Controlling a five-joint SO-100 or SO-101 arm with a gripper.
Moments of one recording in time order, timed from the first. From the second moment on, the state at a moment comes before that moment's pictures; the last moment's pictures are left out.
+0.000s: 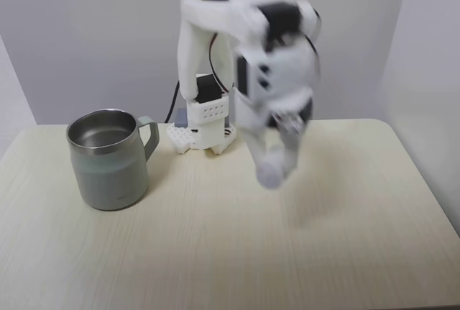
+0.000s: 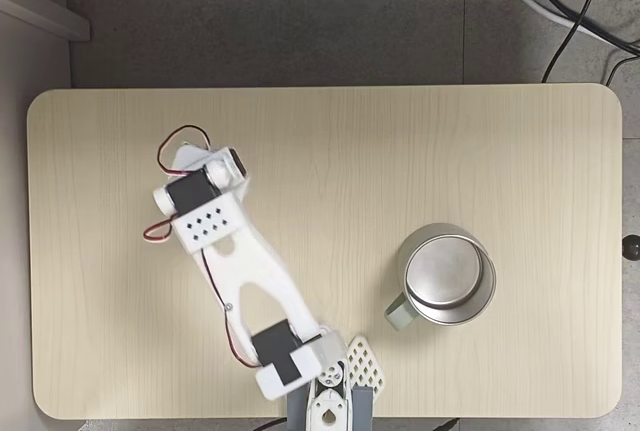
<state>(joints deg) -26.9 86.8 99.6 94.3 -35.9</state>
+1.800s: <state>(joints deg) 49.6 59.0 77.1 98.8 -37.5</state>
